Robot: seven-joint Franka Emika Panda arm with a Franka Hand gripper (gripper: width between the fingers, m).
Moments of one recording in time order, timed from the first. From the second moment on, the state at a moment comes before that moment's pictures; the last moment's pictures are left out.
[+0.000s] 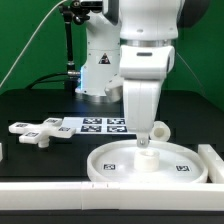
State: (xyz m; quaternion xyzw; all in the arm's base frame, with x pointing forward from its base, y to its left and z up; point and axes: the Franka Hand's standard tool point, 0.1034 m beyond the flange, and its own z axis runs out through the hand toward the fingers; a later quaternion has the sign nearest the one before) arm 0.540 0.038 0.055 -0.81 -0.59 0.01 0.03
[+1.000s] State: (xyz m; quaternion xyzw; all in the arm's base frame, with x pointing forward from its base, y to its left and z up) arm 0.518 0.037 0.059 -0.95 -0.30 0.02 0.03
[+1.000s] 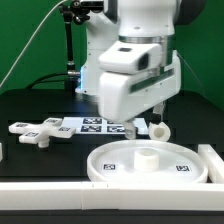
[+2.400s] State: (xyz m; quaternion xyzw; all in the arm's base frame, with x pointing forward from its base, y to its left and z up) arm 0.482 0.076 0.043 -1.00 0.06 0.06 0.04
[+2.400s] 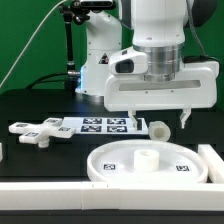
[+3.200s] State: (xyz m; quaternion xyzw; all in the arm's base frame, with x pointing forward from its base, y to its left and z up) arm 0.464 0.081 0.039 -0.95 0.07 0.31 0.05
